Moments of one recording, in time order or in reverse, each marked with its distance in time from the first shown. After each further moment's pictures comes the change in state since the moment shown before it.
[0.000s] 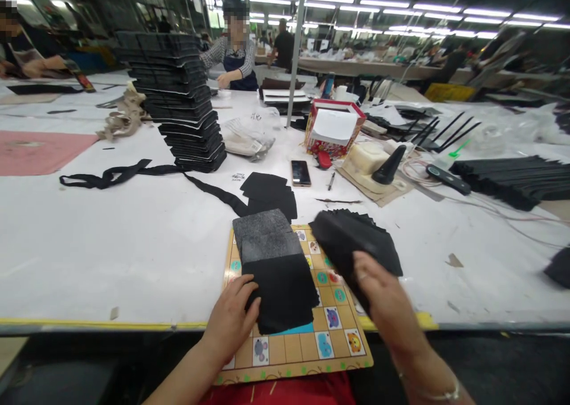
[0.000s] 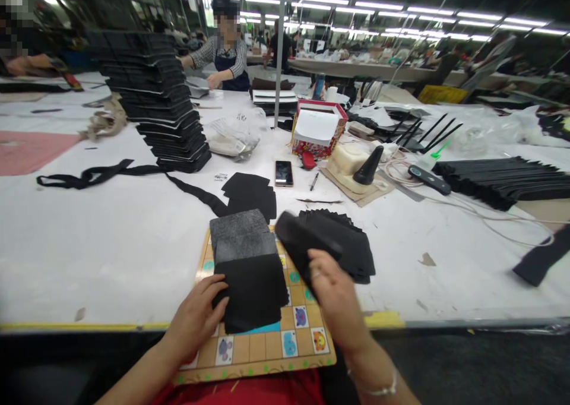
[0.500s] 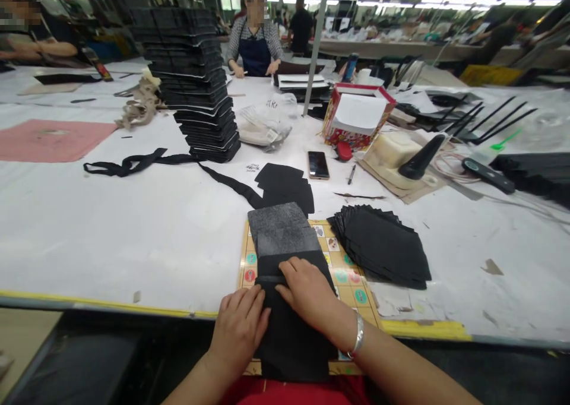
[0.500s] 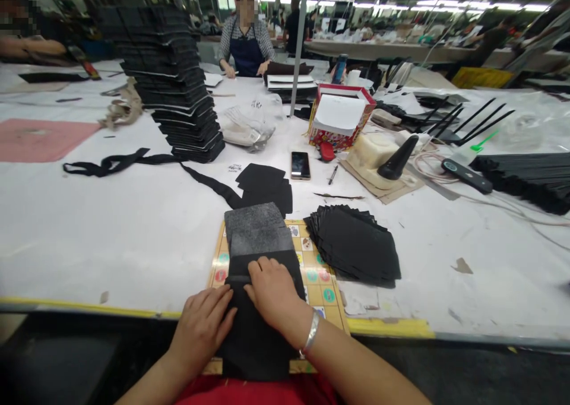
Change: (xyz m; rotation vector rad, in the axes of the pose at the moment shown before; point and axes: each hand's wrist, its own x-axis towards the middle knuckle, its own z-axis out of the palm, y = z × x) left_hand -0.029 0.007 -0.007 0.391 0.086 0.134; right_hand -0.009 0.009 0.115 -0.973 -0.789 -0.429
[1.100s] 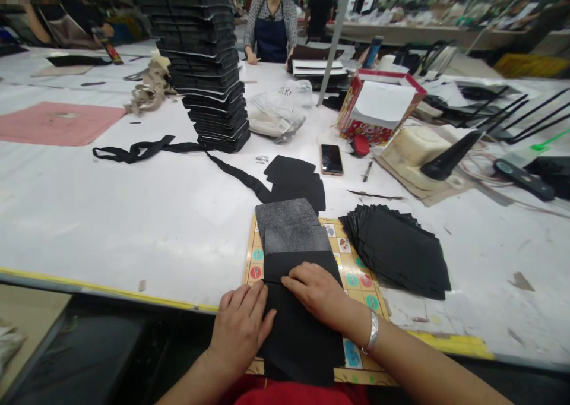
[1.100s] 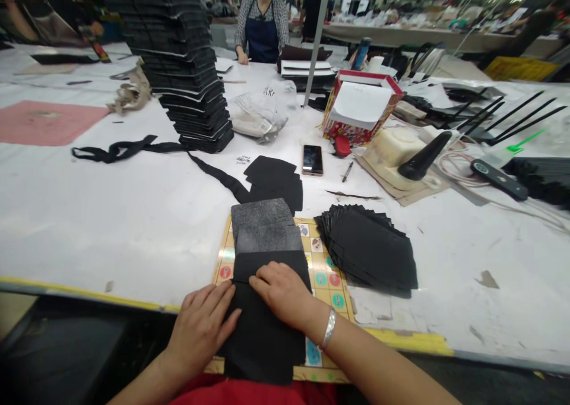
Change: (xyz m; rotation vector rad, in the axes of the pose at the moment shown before) left_hand 0.001 0.001 -0.006 0.082 -0.072 -0.031; right_hand -0.003 0.030 0.016 -0.005 0.014 -0.450
